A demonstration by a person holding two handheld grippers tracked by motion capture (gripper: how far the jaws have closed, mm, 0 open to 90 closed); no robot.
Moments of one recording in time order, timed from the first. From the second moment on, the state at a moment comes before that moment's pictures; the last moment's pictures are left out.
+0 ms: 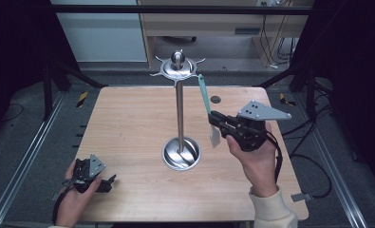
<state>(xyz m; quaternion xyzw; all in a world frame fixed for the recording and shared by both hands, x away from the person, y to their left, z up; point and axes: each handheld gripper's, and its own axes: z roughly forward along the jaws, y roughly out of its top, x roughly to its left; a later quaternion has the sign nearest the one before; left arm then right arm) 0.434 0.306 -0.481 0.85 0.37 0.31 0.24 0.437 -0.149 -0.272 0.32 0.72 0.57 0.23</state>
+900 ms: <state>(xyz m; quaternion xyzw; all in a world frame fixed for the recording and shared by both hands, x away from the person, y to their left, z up) 0.433 0.309 -0.481 0.84 0.37 0.31 0.24 0.453 -0.141 -0.275 0.32 0.72 0.57 0.24</state>
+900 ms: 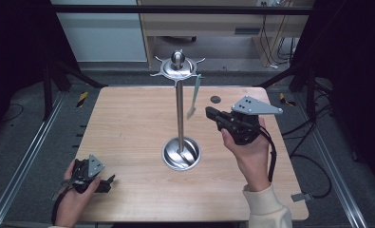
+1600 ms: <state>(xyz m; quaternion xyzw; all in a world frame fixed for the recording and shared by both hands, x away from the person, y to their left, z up) 0.433 0.308 -0.480 0.84 0.37 0.31 0.24 0.446 -0.142 -0.274 0.36 0.72 0.50 0.32</state>
